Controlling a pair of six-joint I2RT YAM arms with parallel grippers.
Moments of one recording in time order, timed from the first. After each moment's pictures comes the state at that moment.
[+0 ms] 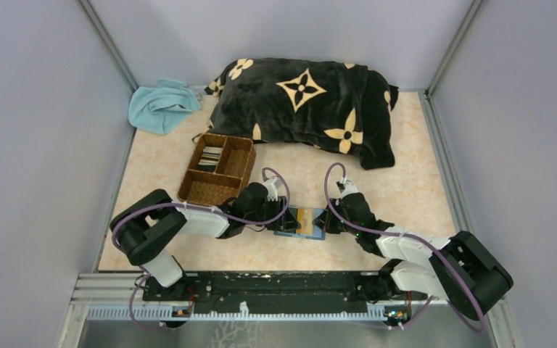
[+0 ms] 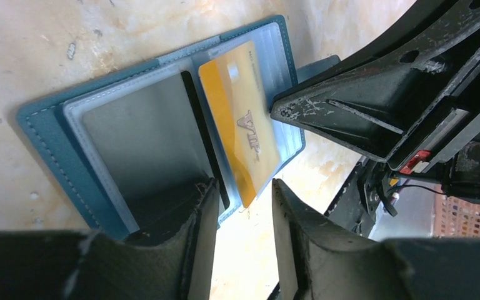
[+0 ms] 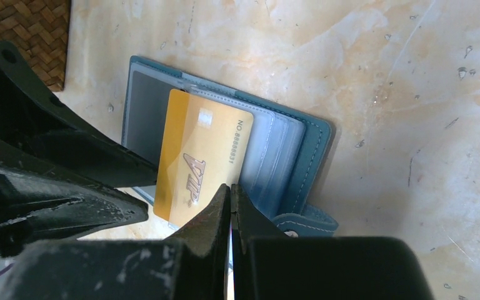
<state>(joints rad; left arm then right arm) -0.89 1.63 0.56 0.50 0.28 -0.81 0.63 1.13 0.20 0.30 -0.11 0.72</state>
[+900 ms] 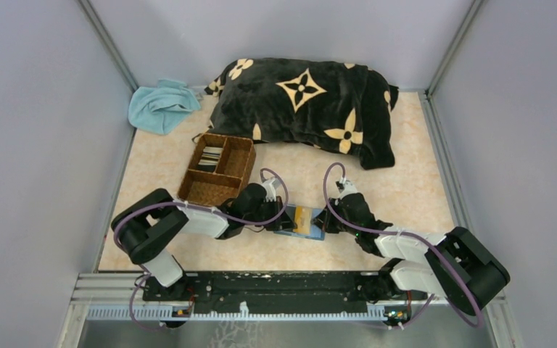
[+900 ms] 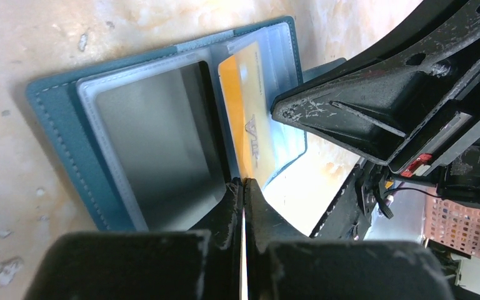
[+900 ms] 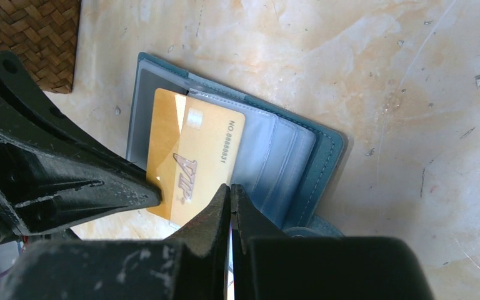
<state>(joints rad) -0.88 1.67 0.54 0.56 0.29 -0.85 0.63 1.17 0.19 0.38 -0.13 0.74</state>
